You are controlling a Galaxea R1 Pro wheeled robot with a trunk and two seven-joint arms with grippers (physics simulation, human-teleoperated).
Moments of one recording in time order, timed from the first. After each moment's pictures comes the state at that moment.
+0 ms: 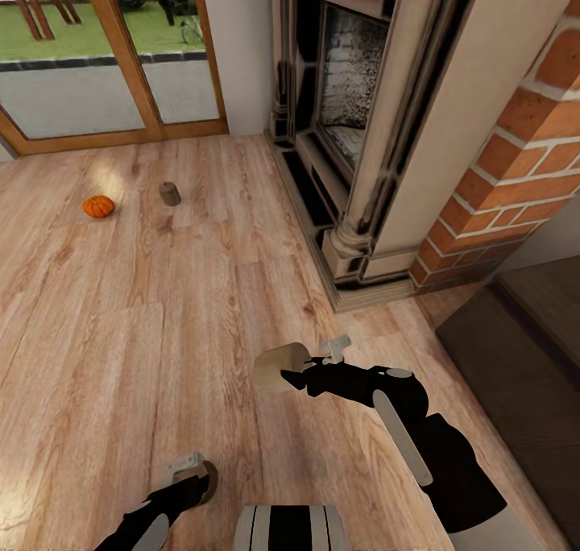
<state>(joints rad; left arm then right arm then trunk) -0.28 0.17 -0.41 -0.88 0.77 0.23 0.33 -0.51 -0.04 0.34 -1.47 -0.33 0.77 0.35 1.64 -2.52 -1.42</state>
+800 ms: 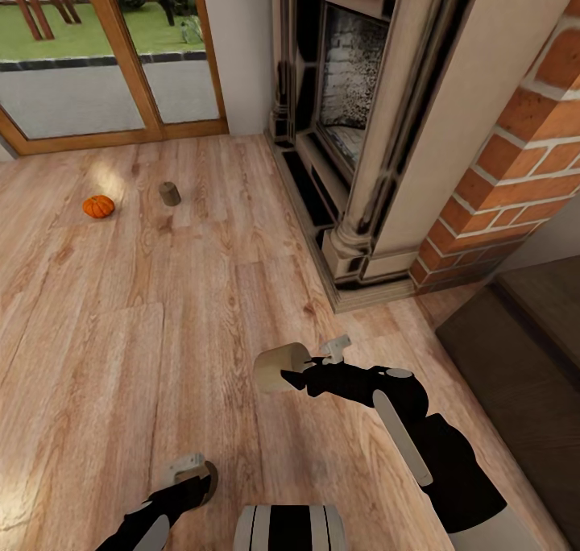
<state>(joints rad) -0.28 0.17 -0.42 -0.88 0.77 0.23 0.31 -0.51 -0.04 0.34 -1.47 -0.33 0.77 0.35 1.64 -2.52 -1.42</state>
